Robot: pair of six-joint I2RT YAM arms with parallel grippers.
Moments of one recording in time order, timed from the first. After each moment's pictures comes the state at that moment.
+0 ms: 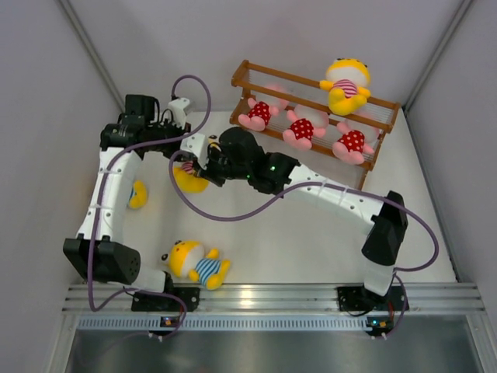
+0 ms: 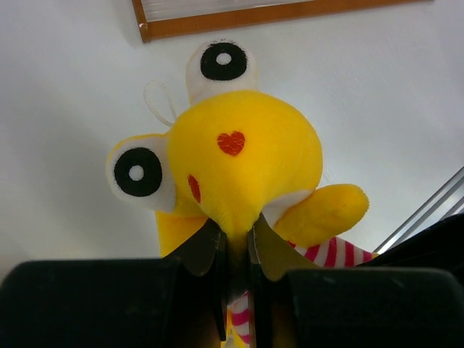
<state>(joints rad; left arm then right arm) -0.07 1.47 1.64 -1.04 0.58 0.26 1.06 1.82 1.78 -0.32 -0.18 -0.34</state>
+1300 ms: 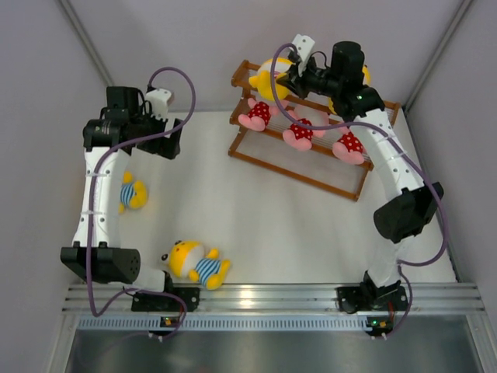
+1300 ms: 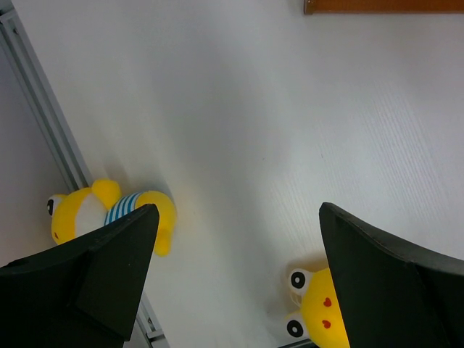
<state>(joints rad) -0.02 1.47 1.81 -1.13 0.19 0.31 0.37 1.83 2.07 -0.37 -0.58 -0.47</state>
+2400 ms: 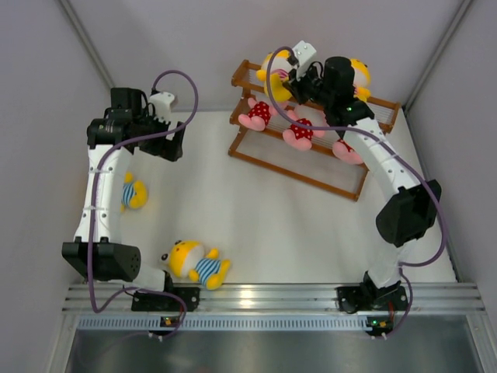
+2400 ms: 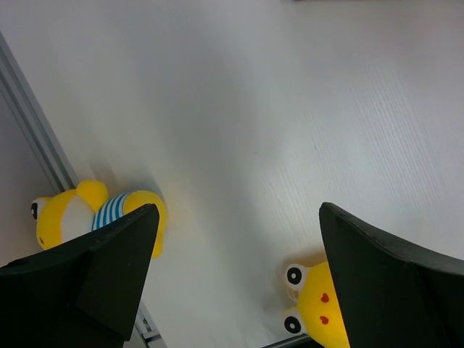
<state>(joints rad) -0.02 1.48 1.78 -1.14 0.22 0.32 0.38 1.81 1.86 -0.18 -0.32 -0.34</state>
